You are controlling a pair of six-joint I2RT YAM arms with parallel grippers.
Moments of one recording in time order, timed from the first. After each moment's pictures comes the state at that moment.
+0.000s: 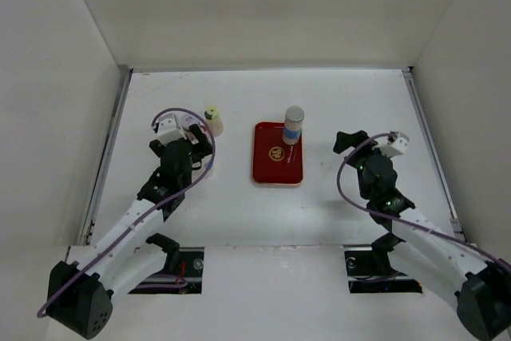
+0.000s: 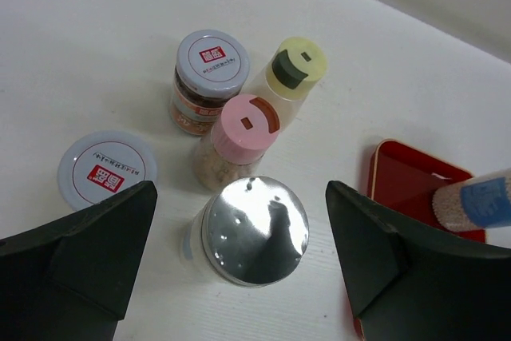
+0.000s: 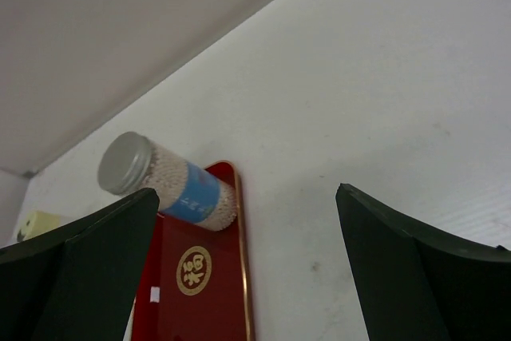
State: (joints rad) left arm -0.44 0.83 0.51 0.03 -0.53 -0.51; right arm 0.49 0.84 0.39 0.33 0.55 0.66
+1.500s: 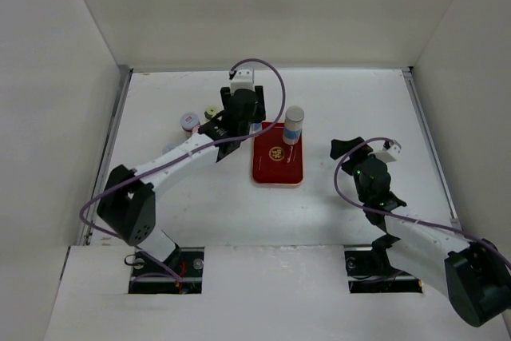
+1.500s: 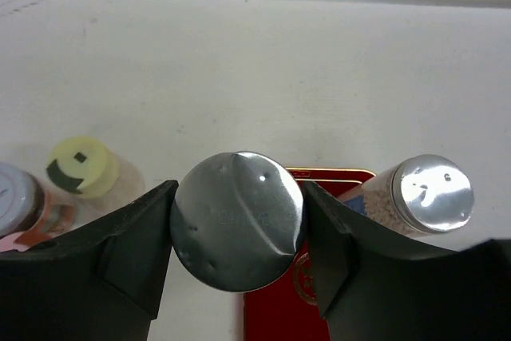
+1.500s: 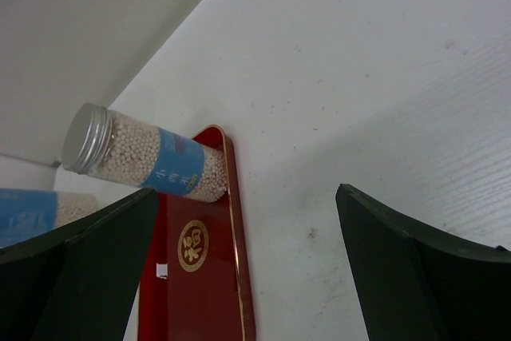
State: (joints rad) left arm -0.70 1.51 1.18 -0.01 -0.56 -0.35; right arm 0.41 0.94 0.23 0.51 0.44 0.86
